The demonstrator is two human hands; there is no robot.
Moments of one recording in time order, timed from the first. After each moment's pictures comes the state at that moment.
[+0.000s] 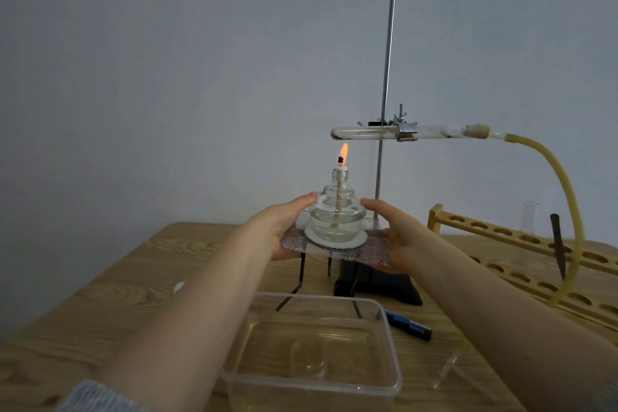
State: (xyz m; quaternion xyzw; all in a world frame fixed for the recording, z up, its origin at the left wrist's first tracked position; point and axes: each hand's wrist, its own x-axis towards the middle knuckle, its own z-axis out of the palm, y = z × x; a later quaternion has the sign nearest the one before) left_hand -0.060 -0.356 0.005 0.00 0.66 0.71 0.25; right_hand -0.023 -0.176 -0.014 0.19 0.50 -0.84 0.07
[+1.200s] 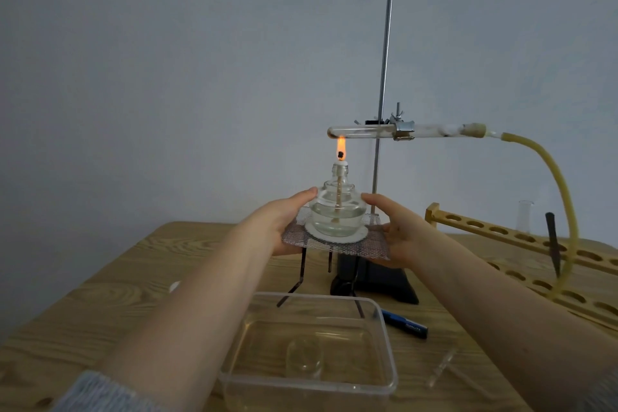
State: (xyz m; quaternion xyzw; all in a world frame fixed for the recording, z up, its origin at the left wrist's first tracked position) left_hand -0.053 -0.348 0.011 0.01 0.67 0.70 0.24; right_hand -0.025 -0.170 -0.010 0.19 0.51 -0.84 0.07
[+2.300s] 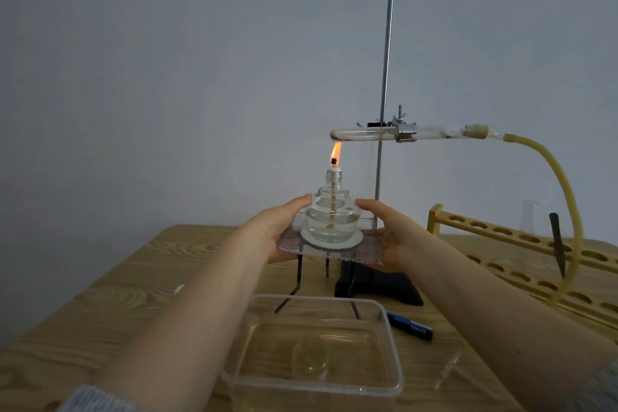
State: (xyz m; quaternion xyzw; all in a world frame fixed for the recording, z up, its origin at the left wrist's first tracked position) left_hand -0.064 -0.362 0.001 -0.01 0.66 0.72 0.24; right_hand -0.025 -0.182 -0.012 0.18 0.51 -0.84 0.07
